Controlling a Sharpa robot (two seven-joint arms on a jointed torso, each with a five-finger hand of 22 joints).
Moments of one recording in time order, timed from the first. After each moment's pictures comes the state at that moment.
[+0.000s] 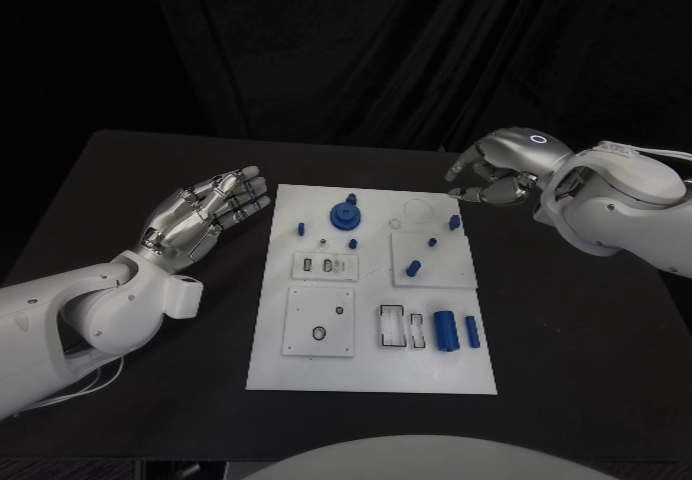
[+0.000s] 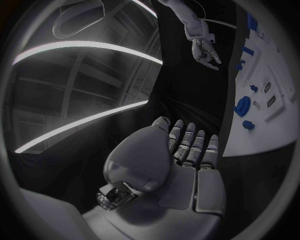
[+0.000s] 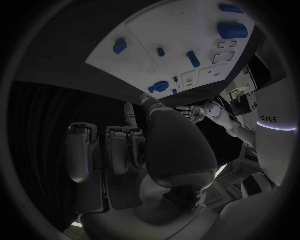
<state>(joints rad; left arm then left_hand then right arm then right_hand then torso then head) 1.24 -1.02 -0.21 1.61 0.02 0.08 0.68 1.52 0.28 -0.10 0.26 0.60 0.54 0.13 0.12 0.06 0.27 0.24 0.51 0.06 0.21 0.22 0.22 0.05 0.15 0.12 0.29 0.08 0.04 1.47 -1.11 -0.25 1.64 -1.58 -0.40 -0.05 1.34 -0.08 0.20 0.20 0.23 0.95 0.10 0.12 0.21 1.47 0.00 1.57 1.31 1.47 -0.06 1.57 1.31 0.03 1.46 0.05 1.50 1.31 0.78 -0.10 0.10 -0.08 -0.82</state>
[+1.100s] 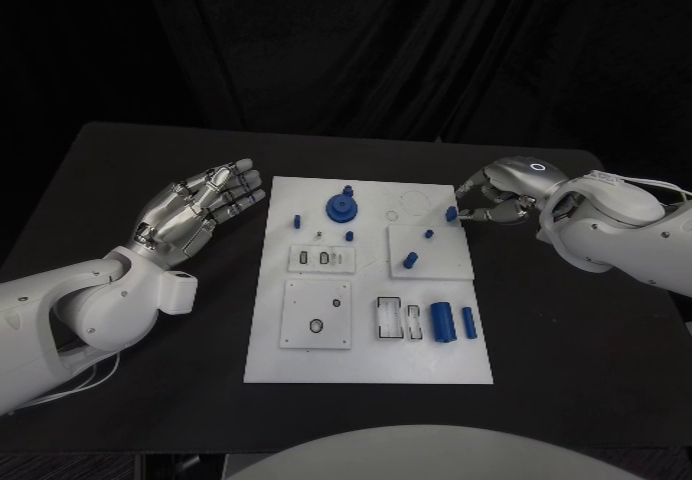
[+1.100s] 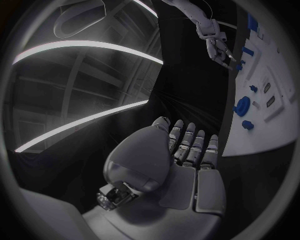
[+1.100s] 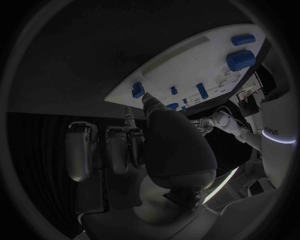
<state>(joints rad) 1.24 -1.01 -0.21 1.60 0.02 0.08 0.68 1.52 0.28 -0.10 0.27 0.60 0.54 0.13 0.12 0.06 0.27 0.24 0.51 0.06 0.21 0.22 0.22 0.04 0.15 0.12 0.29 0.08 0.04 1.35 -1.10 -0.25 1.52 -1.57 -0.43 -0.05 1.37 -0.11 0.14 0.26 0.13 0.89 0.10 0.08 0.18 1.47 0.01 1.57 1.31 1.46 -0.05 1.57 1.31 0.03 1.47 0.06 1.47 1.31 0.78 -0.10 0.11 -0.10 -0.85</state>
